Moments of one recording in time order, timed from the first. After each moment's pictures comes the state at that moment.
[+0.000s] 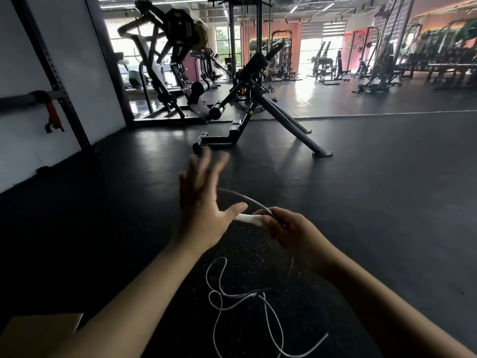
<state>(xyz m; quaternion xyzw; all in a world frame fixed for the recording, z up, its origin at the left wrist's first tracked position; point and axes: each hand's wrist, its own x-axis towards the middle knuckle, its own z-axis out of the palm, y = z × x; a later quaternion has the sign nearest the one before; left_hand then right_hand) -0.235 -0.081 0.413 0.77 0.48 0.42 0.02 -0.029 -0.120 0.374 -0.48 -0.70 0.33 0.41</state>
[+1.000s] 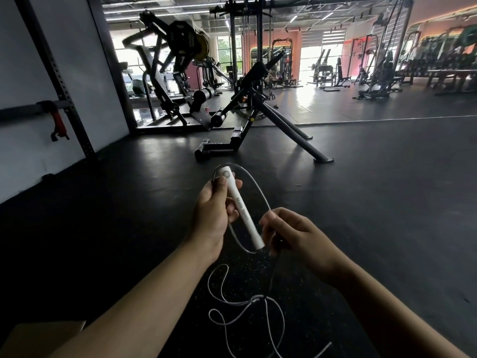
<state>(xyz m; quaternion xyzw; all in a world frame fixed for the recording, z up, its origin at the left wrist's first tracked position) -0.203 -0.089 0.437 0.45 0.37 0.61 0.54 -0.026 -0.131 0.391 -0.41 -0.62 0.47 0.47</state>
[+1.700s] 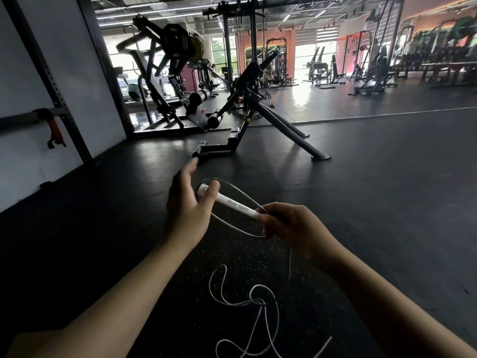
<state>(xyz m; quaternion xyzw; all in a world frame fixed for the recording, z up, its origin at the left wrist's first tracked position) -0.246 -0.079 0.438 0.69 0.48 0.52 0.14 -0.024 -0.124 0.401 -0.49 -0.69 0.30 0.44</state>
